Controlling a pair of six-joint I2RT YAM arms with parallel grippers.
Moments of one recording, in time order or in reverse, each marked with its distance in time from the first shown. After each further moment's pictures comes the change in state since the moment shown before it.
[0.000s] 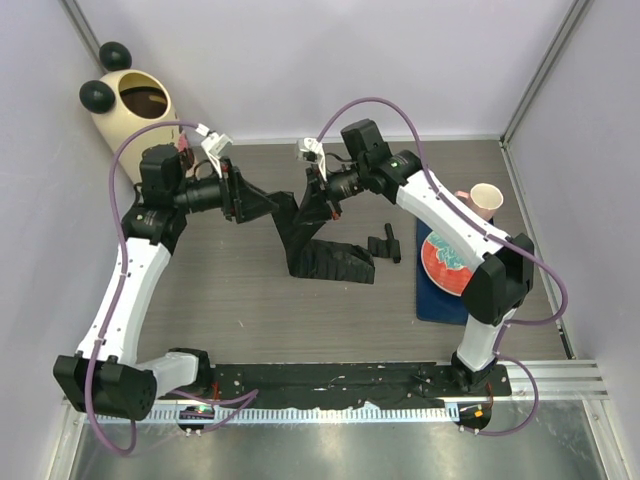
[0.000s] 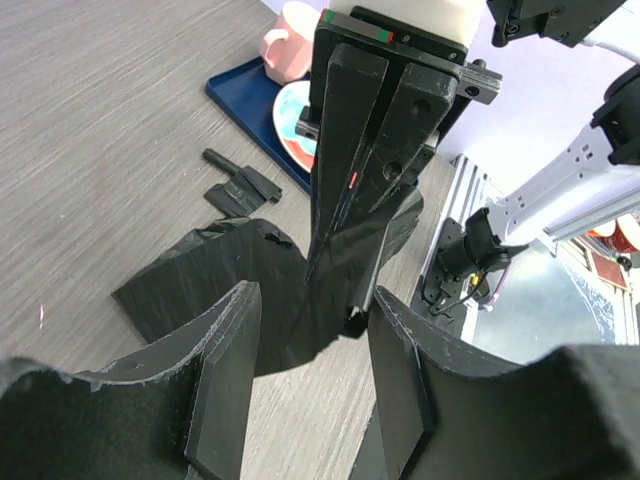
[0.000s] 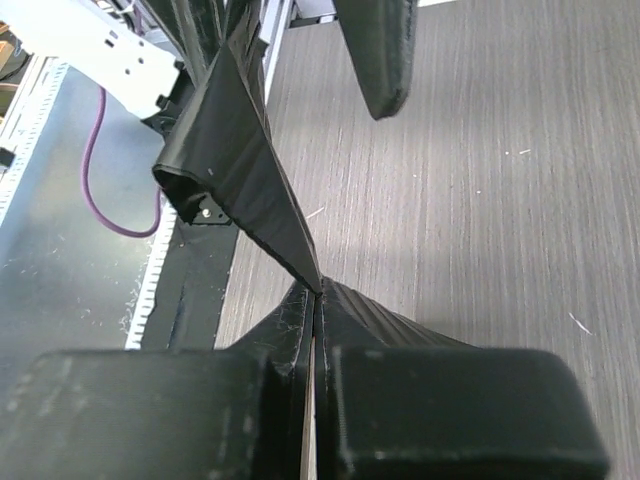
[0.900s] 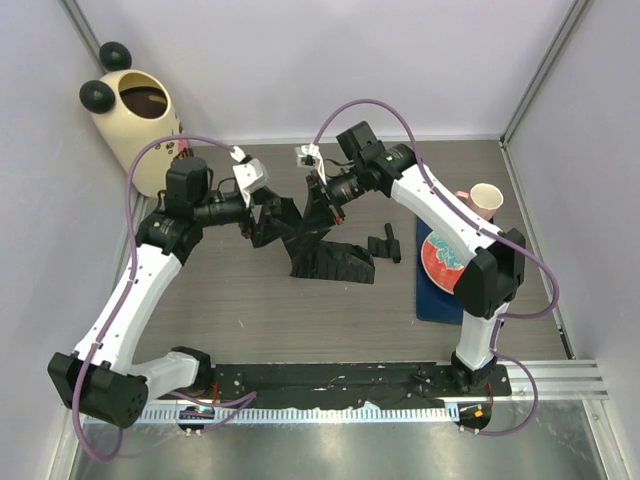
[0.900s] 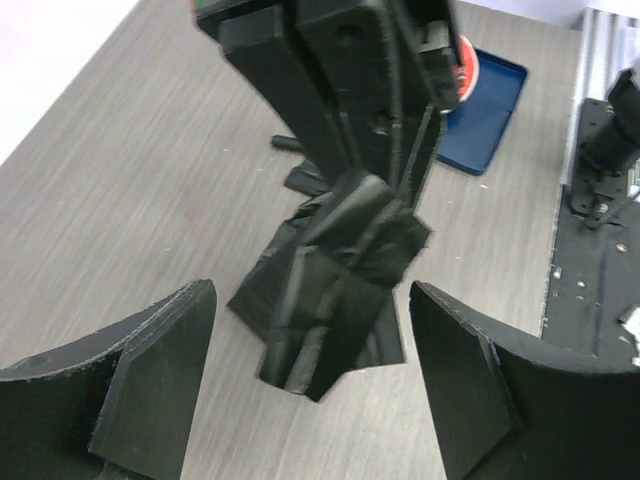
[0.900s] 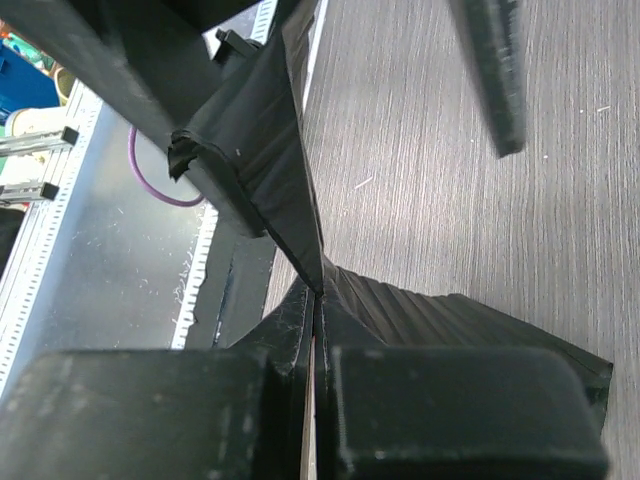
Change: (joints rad) left arm -0.158 -0.023 -0.049 -0.055 -0.124 0.511; right arm 0.001 0.061 0.091 -0.239 -0.064 -0.081
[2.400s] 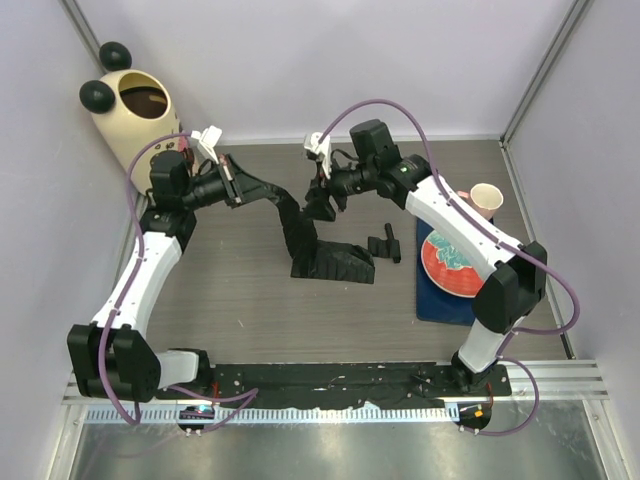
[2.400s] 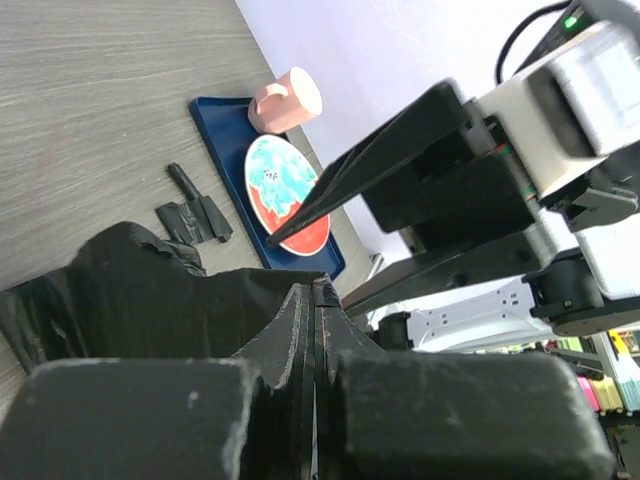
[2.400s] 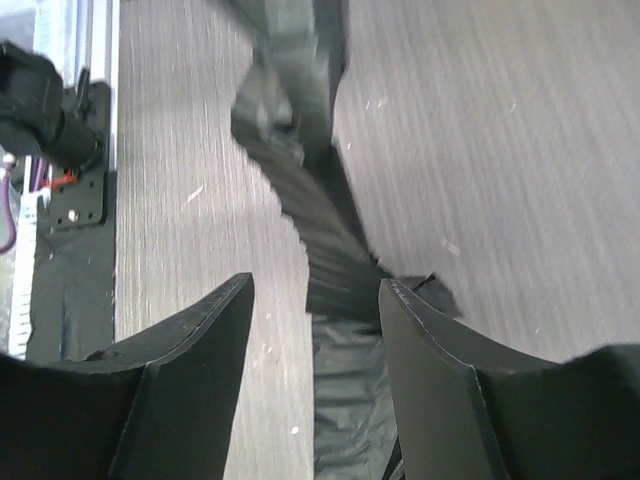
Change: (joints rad) left arm 0.194 0.114 -0.129 0.500 0.047 -1.109; right arm -0.008 -0.136 -0.174 0.282 0.370 0.056
